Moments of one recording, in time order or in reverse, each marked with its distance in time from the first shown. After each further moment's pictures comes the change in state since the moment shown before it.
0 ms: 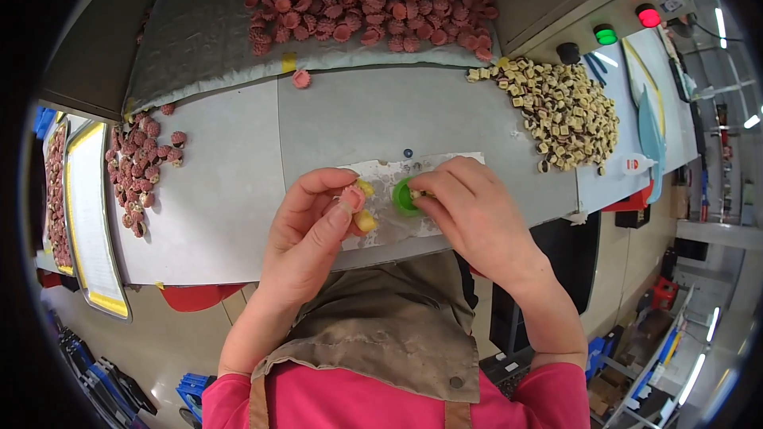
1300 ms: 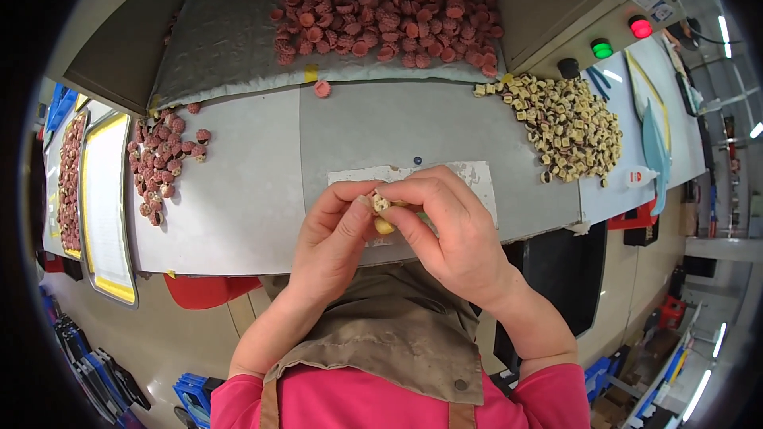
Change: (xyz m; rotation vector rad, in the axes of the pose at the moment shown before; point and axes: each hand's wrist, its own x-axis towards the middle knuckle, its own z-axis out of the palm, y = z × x) left_hand -0.008 -0.013 0.018 0.026 0.051 0.077; right_hand 0.003 -0.043 0.003 0.332 0.183 -0.090
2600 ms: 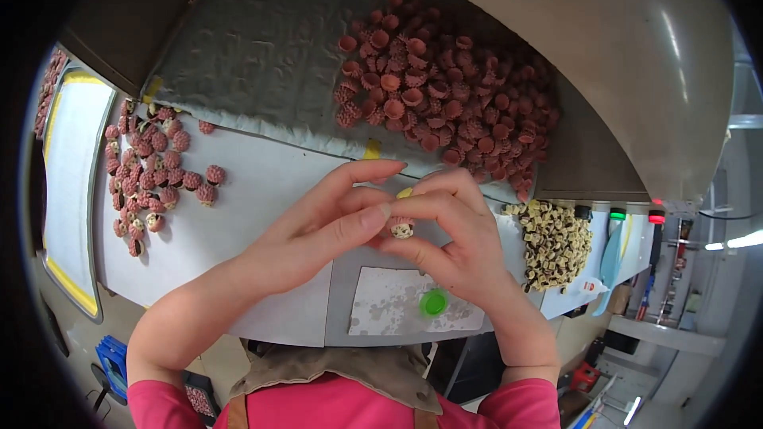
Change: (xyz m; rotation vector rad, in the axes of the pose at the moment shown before) left_hand 0.089 0.110 -0.107 -0.065 -0.190 -0.132; right_hand 0.159 0.037 0.055 -0.014 -0.250 -0.090
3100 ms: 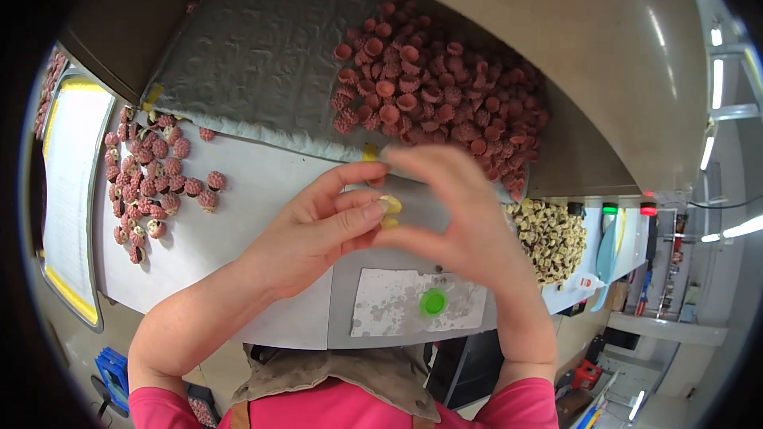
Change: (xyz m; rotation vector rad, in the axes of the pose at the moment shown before) left_hand 0.000 -0.012 -0.003 -0.242 0.121 -0.052; right_hand 0.025 -0.022 -0.013 -0.306 -0.087 -0.029
